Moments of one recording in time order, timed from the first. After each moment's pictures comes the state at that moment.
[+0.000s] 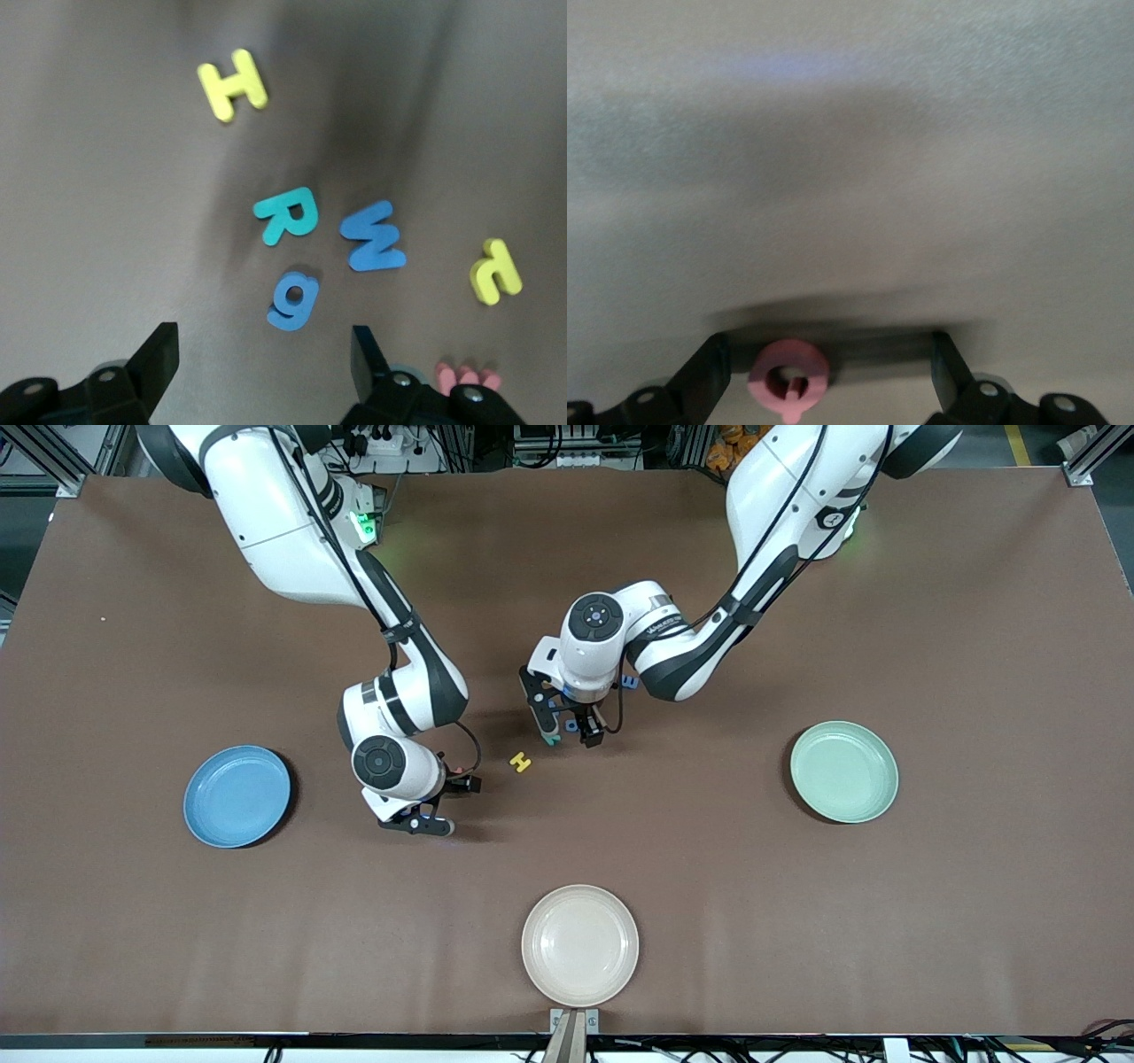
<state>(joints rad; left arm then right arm) -0.44 0.73 -0.47 -1.69 0.37 2.40 0.20 0.47 0.75 -0.03 -1.64 0.17 2.23 0.47</state>
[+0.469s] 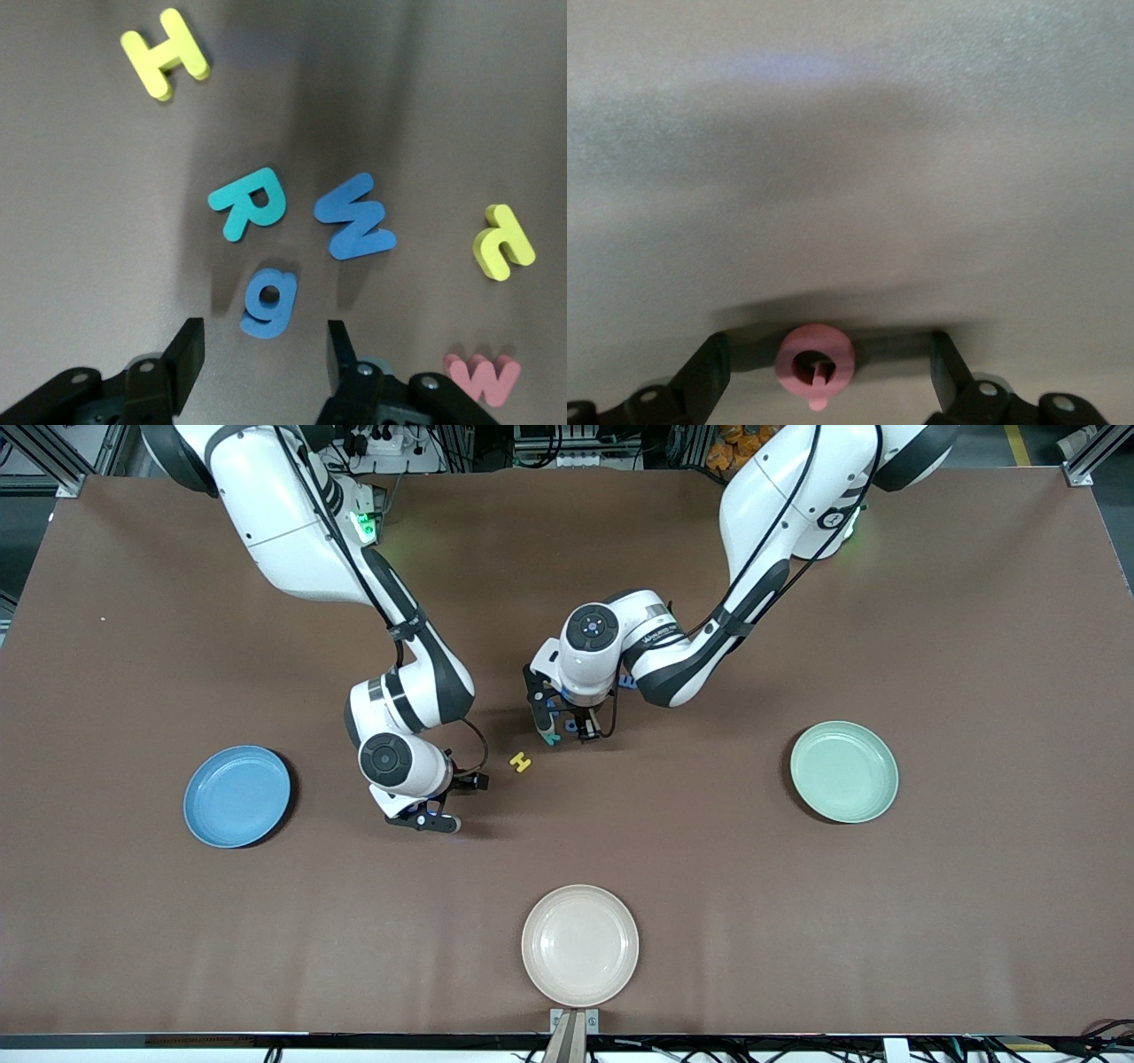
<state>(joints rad) -0.45 0.77 -0.47 -1.69 0.40 2.40 0.26 0.49 0.75 -0.03 -1.64 0.18 2.23 0.49</state>
